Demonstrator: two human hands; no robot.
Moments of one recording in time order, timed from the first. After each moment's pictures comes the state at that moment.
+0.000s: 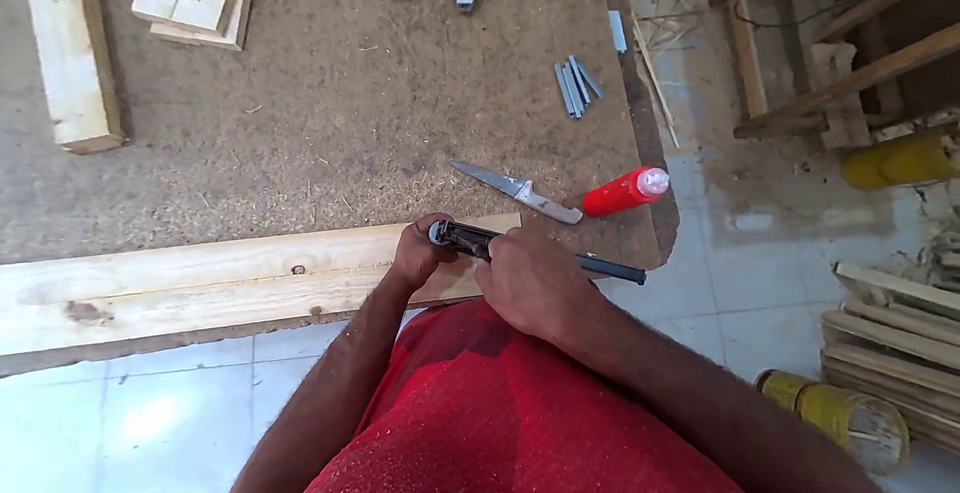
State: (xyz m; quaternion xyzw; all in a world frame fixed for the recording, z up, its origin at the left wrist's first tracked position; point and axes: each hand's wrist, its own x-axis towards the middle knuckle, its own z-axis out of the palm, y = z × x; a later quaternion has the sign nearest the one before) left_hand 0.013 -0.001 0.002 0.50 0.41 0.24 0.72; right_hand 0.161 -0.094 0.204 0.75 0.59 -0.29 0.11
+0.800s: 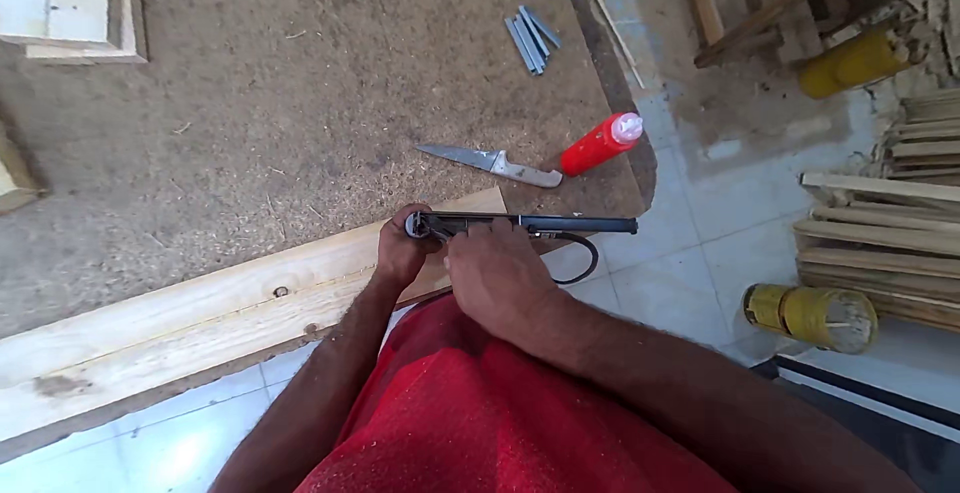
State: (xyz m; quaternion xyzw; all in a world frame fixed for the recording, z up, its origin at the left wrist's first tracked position) left_hand 0.010 -0.001 0.004 0.57 0.39 0.25 0.68; right_hand 0.125 -0.097 0.190 0.76 0.58 -0.29 0.09
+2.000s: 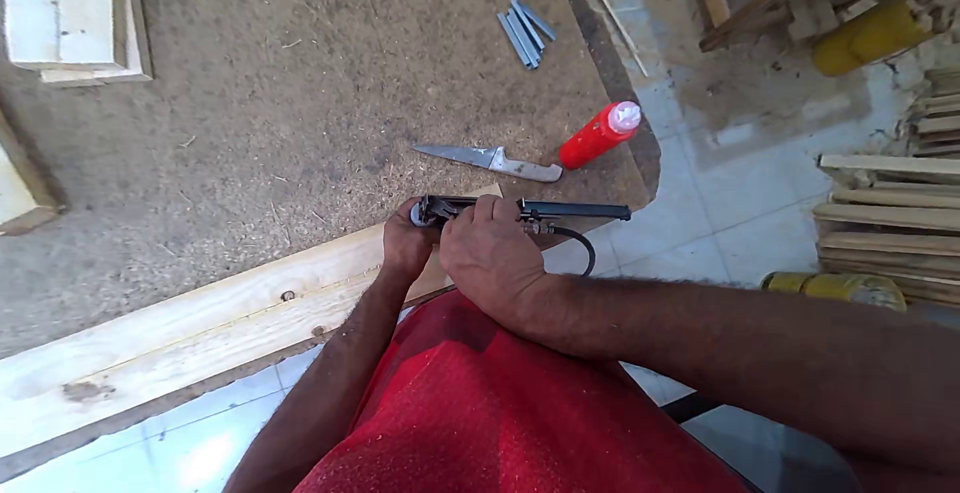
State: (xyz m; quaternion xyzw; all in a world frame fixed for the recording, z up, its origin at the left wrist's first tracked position) left_hand 0.031 -0.003 0.024 0.56 0.44 0.24 0.66; right_hand 0.124 -0.092 0.186 0.70 0.67 -0.08 0.23
